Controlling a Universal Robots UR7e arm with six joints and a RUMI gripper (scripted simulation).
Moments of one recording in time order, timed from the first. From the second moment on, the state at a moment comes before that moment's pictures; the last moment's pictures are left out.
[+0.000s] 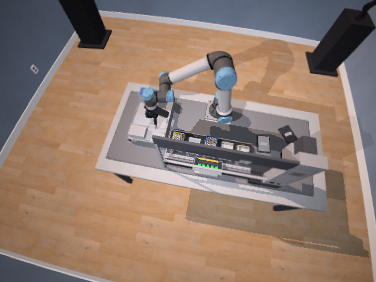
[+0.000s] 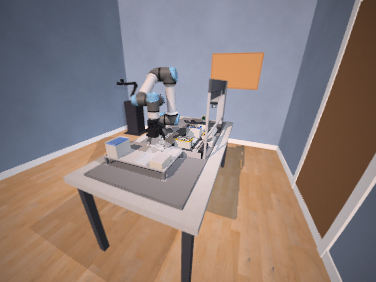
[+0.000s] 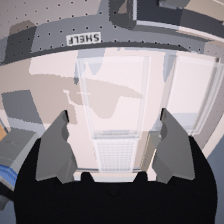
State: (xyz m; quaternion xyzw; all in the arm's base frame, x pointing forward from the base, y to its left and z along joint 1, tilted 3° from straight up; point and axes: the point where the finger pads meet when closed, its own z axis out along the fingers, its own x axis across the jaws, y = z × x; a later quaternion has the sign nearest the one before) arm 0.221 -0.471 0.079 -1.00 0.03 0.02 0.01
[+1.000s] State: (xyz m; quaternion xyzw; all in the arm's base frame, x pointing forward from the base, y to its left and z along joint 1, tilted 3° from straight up) arm 0.221 -0.473 0.124 -1.00 0.03 0.02 0.01
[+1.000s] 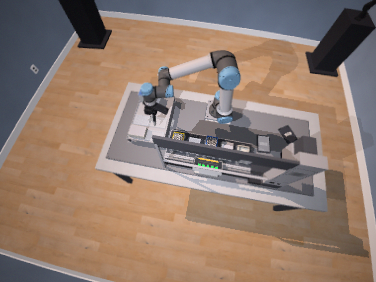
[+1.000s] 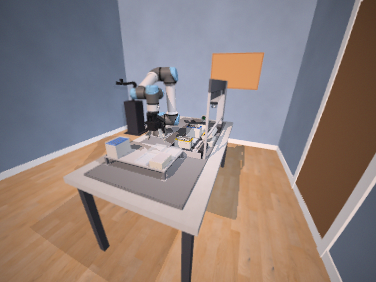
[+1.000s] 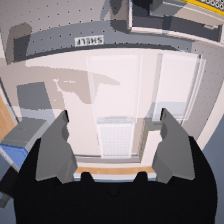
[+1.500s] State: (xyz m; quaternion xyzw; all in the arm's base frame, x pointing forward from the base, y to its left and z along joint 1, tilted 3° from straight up) arm 0.222 -0.473 0.146 -1.00 0.03 0.02 0.01
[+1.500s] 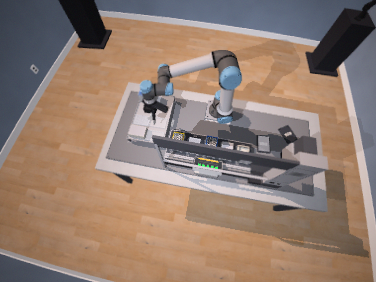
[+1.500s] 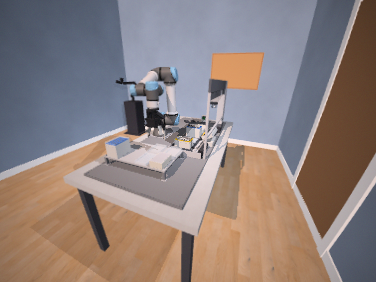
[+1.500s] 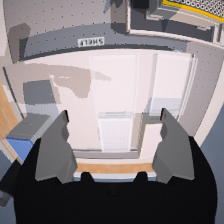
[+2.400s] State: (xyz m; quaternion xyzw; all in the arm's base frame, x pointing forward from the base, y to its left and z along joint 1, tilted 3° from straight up) arm 0.223 -0.474 0.184 -1.00 0.03 0.02 0.01
